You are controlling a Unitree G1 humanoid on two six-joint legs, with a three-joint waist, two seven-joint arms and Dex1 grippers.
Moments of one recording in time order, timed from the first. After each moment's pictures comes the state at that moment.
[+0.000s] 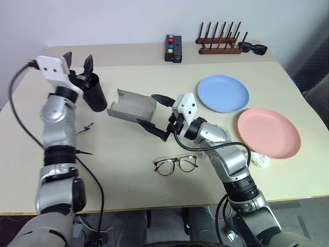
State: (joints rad) left arm -0.69 0.57 0.30 0.44 -0.36 -0.08 -0.52; right arm -0.49 -0.16 0.25 -0.16 0.26 0.25 0.65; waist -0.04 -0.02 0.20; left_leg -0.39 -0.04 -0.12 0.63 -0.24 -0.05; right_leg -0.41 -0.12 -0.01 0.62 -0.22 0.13
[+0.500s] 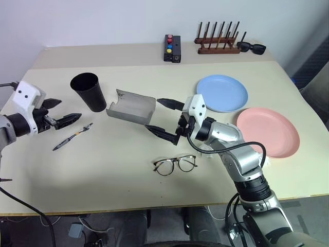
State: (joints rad) left arm -0.32 1.03 0.26 0.16 -0.44 0.51 -0.92; right arm -0.48 -0.27 0.21 -0.20 0.33 0.29 0.77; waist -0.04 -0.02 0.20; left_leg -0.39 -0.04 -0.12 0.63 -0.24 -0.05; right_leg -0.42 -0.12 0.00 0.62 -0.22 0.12
